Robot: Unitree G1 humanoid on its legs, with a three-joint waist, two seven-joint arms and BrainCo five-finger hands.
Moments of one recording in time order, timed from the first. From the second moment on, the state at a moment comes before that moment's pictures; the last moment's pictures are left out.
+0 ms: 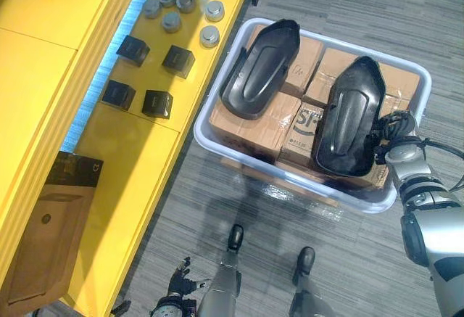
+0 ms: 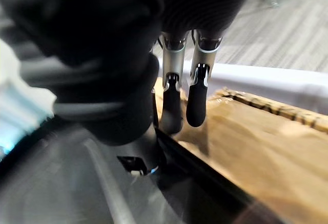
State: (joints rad) left arm -0.09 0.16 -0.18 0.83 -0.21 -0.18 0.15; right arm -1.20 -0.66 0.16 1.33 -0.13 -0.02 -0.26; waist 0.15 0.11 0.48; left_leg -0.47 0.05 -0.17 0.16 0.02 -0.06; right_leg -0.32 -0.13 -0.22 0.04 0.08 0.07
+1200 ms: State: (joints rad) left arm -0.22 0.14 -0.26 0.04 -0.32 -0.22 0.27; right arm -1.02 -0.54 0.12 0.61 -0.48 0.01 -0.46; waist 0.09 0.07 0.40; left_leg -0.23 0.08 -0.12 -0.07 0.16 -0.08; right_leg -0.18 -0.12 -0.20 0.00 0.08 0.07
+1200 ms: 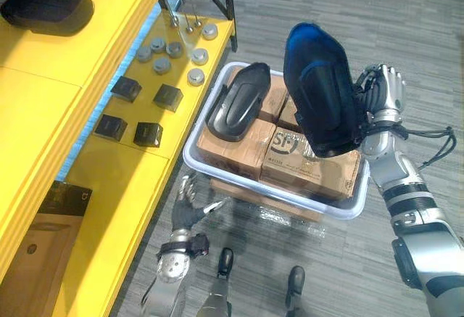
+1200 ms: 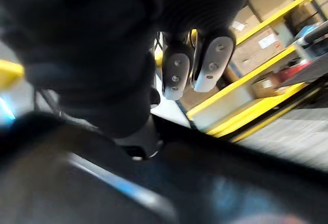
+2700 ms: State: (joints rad) left arm -0.62 -0.02 -0.19 0.55 -0.86 -0.34 0.50; right arm -0.71 -0.07 0.42 0.24 -0.48 0.00 -0.56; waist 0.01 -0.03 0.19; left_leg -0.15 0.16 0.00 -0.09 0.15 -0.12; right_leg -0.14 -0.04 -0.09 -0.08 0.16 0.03
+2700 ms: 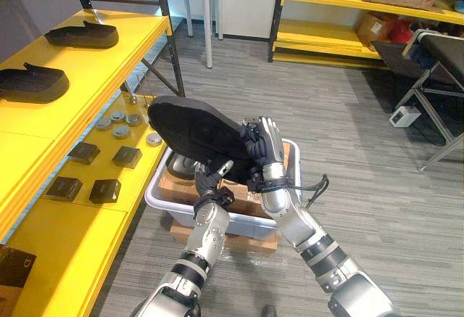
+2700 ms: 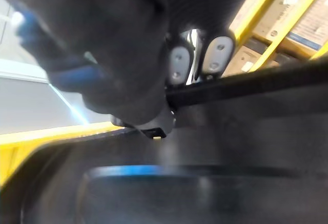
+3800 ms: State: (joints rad) left arm 0.06 -0.04 -0.11 -0.02 -0.57 -0.34 0.28; right arm -0.07 -0.03 0.47 -0.07 -0.14 -0.21 -0.33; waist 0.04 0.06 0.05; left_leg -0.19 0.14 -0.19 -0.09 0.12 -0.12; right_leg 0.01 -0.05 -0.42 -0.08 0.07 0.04
